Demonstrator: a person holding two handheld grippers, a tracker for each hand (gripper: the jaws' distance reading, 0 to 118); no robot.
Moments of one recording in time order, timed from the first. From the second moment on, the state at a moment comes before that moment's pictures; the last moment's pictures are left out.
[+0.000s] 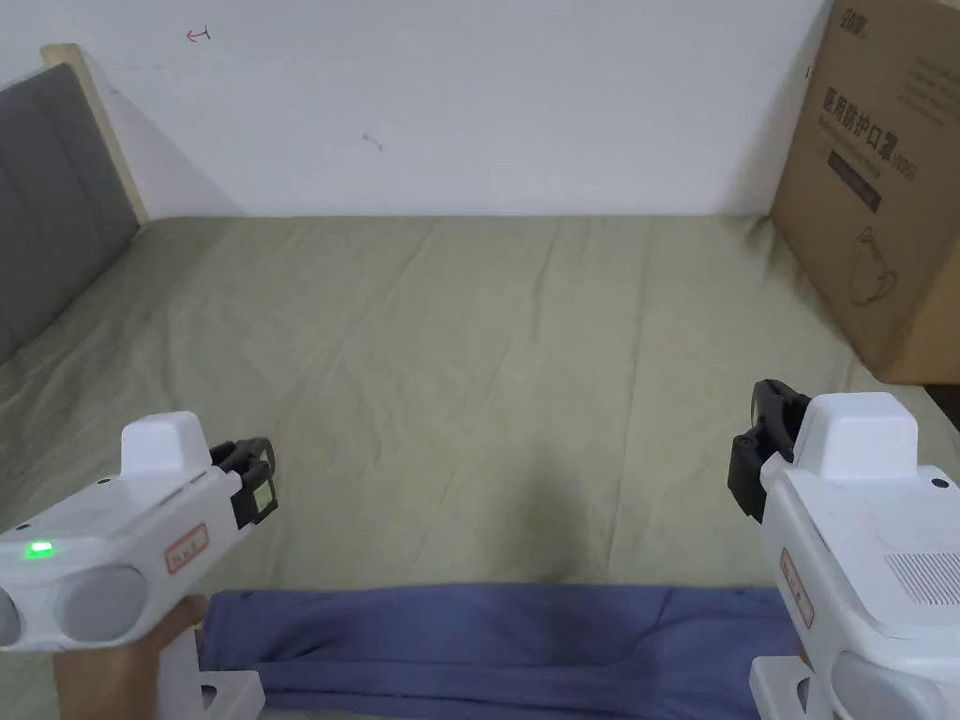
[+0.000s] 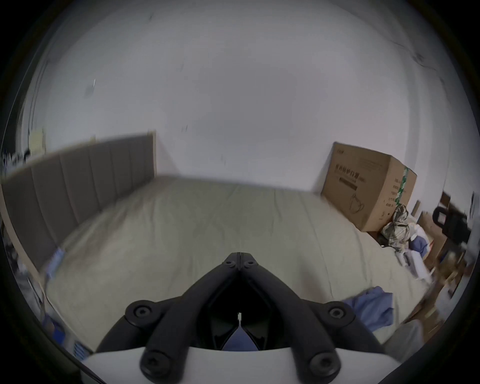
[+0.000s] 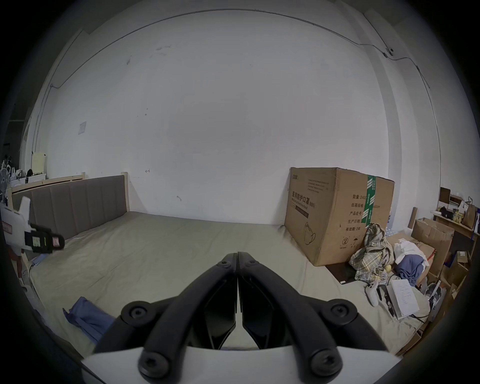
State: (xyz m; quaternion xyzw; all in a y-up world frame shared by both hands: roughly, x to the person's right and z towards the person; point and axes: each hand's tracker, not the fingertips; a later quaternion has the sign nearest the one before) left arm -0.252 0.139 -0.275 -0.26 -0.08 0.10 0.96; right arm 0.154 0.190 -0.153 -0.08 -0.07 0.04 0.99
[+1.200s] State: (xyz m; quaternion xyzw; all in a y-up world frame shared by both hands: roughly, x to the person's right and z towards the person) left arm -0.361 -0.040 -0.331 -0.52 -0.14 0.19 0.82; right arm 0.140 0.145 -0.198 -0.17 -0.05 0.03 0.98
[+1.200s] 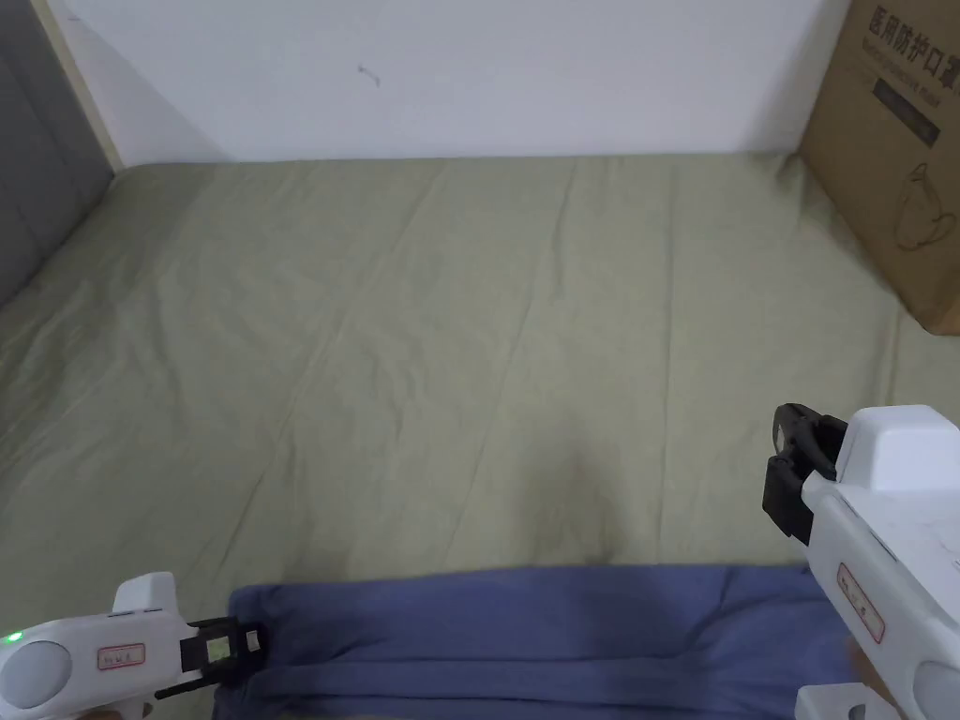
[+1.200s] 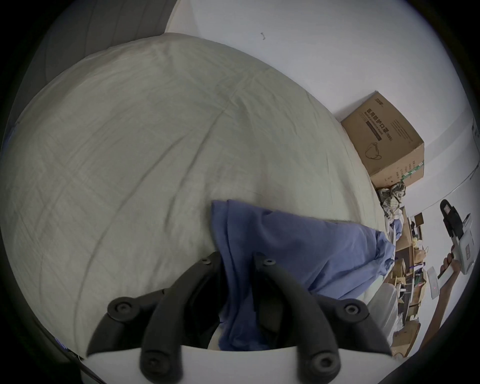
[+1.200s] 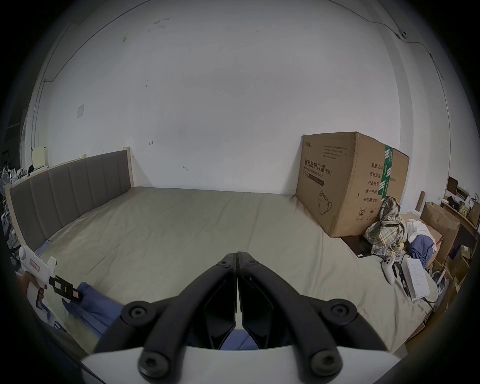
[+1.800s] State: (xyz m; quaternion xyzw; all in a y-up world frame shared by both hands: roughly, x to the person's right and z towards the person) left arm -0.410 0.056 -0.304 -0.47 -0.04 0.11 0.88; right arm 0.177 0.166 -0.176 -0.14 -0.06 0.00 0.99
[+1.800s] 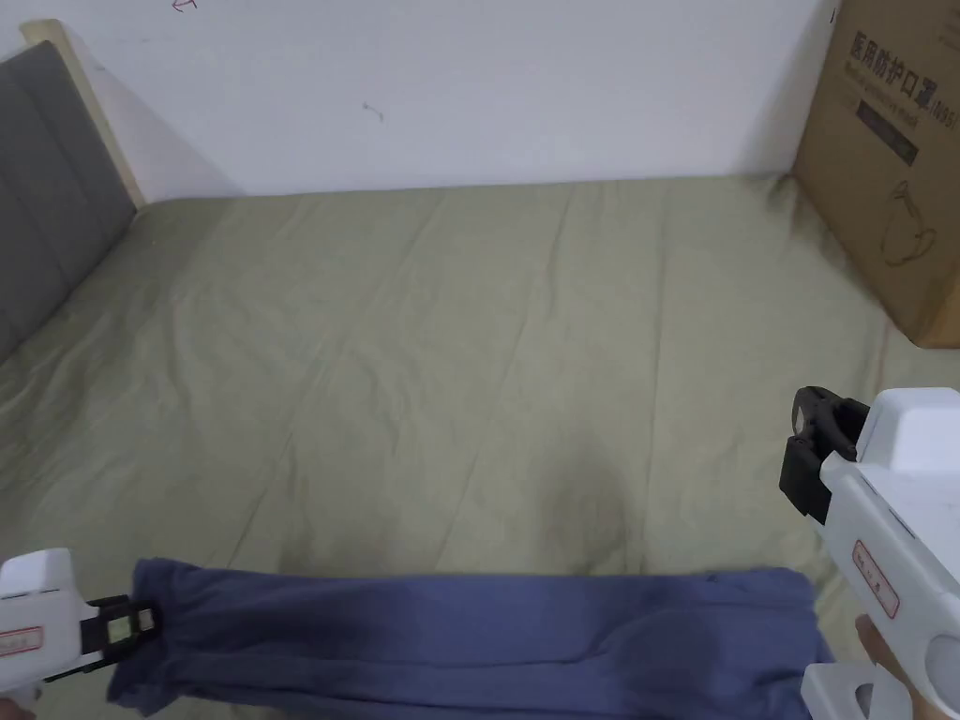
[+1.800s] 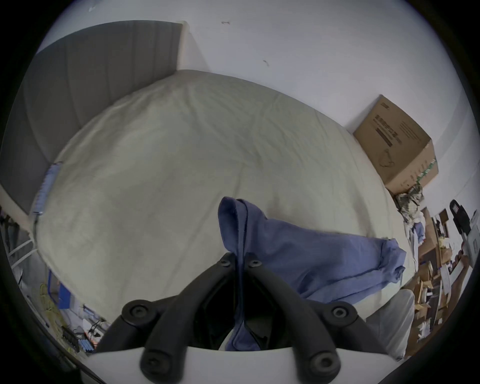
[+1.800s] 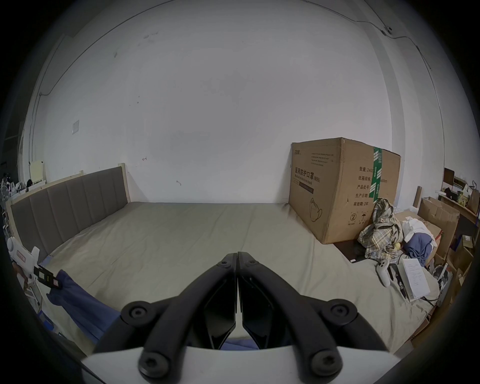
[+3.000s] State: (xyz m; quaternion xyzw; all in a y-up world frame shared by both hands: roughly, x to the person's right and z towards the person) left arm -0.113 0.006 -0.303 -0.55 -0.21 0.11 0.80; right arm 0.218 0.169 -0.135 -0.14 -0.07 0.01 0.99
